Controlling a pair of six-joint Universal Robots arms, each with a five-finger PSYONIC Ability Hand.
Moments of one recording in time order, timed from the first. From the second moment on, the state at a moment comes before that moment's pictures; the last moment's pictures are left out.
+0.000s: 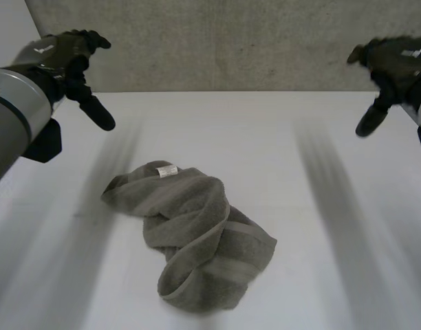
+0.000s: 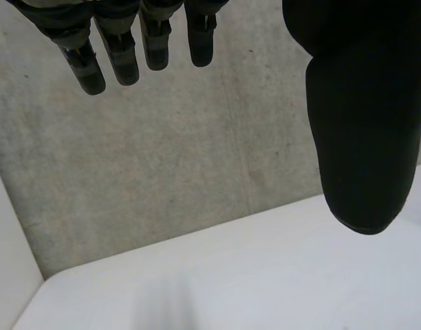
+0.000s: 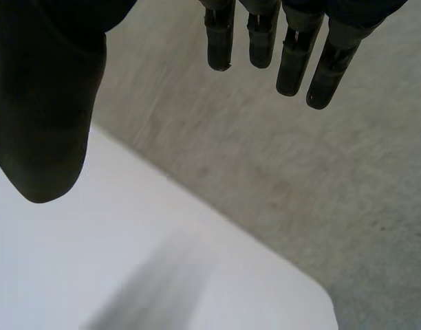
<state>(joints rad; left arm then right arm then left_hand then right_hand) 4.30 -1.75 -1.19 2.85 -1.69 3.08 1.83 -1.42 1.26 0.29 1.50 2.83 0.19 0.18 0.18 0.18 0.03 0.23 0.24 0.24 0.26 0.06</state>
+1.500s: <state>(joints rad) 4.33 -1.84 -1.67 3.50 -1.62 3.16 1.86 -1.23 1.52 -0.27 1.24 3.04 1.19 1.22 1.22 1.22 1.02 1.32 1.31 1.31 1.31 1.14</state>
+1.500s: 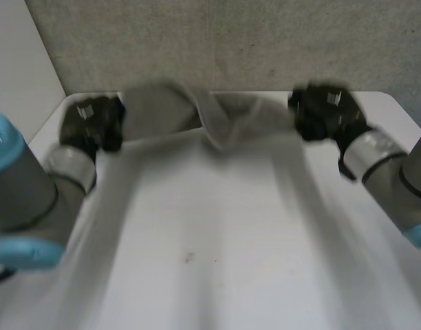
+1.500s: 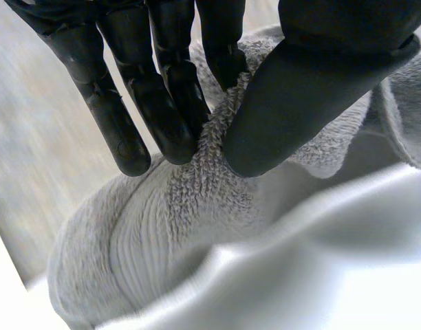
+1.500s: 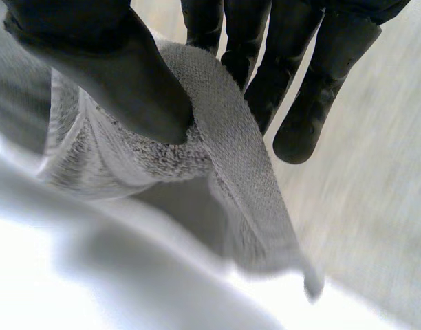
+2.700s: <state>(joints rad) 4.32 -1.92 -1.70 3.30 -1.33 3.50 1.88 -1.21 1.82 -0.13 1.29 2.79 0.34 0.34 0.34 0.34 0.17 0.50 0.52 0.51 0.51 0.30</state>
